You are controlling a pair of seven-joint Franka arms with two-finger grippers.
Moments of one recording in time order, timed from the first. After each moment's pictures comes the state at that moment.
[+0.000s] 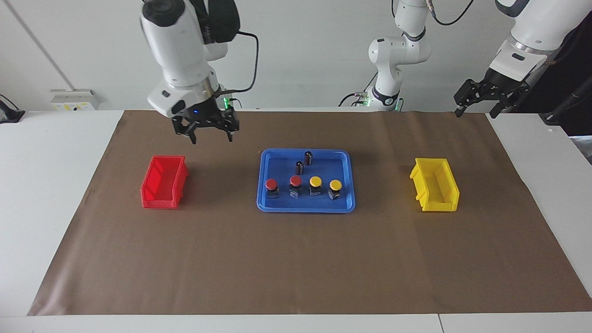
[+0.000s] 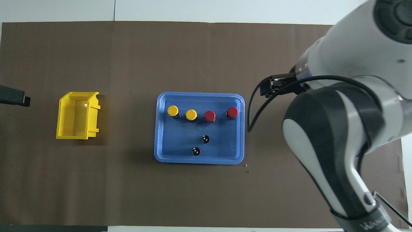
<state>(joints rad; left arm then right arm) -0.04 -0.07 -0.02 -1.56 -0.02 1.50 0.07 0.35 0.21 0.07 -1.52 0.01 1.76 0.40</state>
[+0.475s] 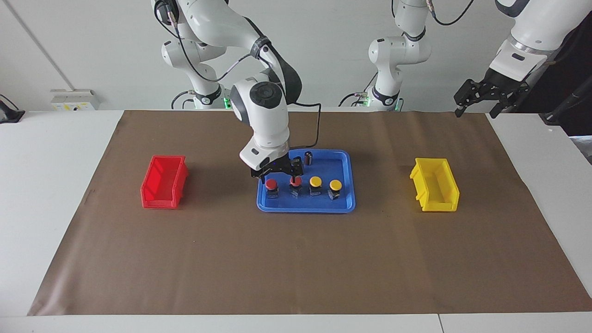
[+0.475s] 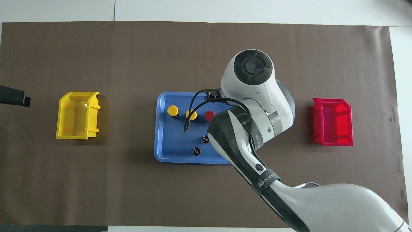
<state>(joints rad) -0.04 -0.07 -0.02 -1.56 -0.02 1.50 0.07 0.43 0.34 0.06 -1.71 0.01 2.09 0.52</state>
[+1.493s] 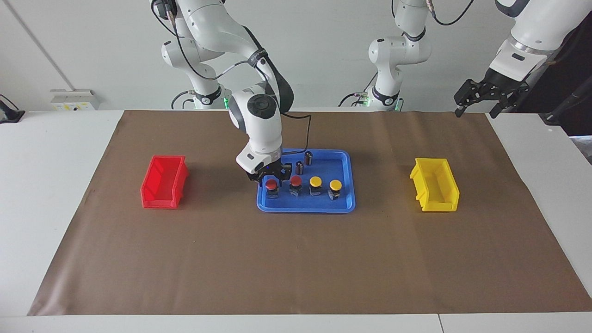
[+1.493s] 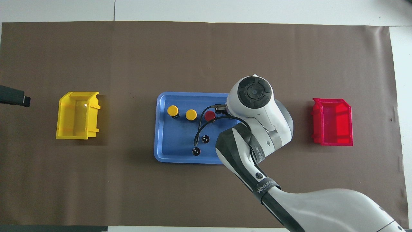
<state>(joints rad) -0.04 -0.07 -0.02 -1.56 -0.02 1.50 0.07 0.44 0.30 0.06 -1.88 -0.03 2.22 0.52</state>
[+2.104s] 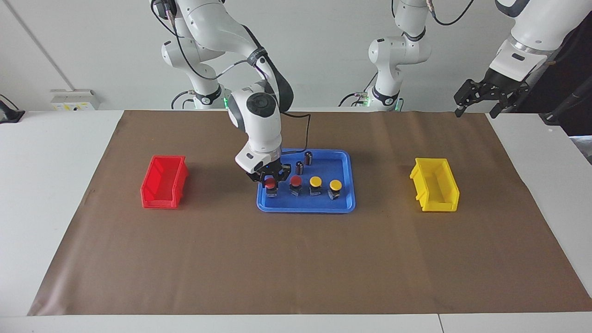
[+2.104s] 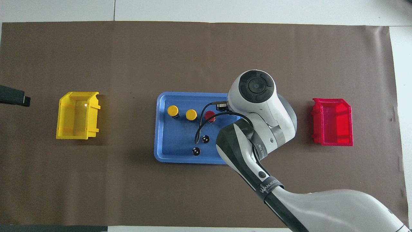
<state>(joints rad) -0.04 -0.07 -0.02 -1.56 -0.02 1.50 0.07 0.42 0.28 0.06 -1.77 -0.04 2.06 0.44</state>
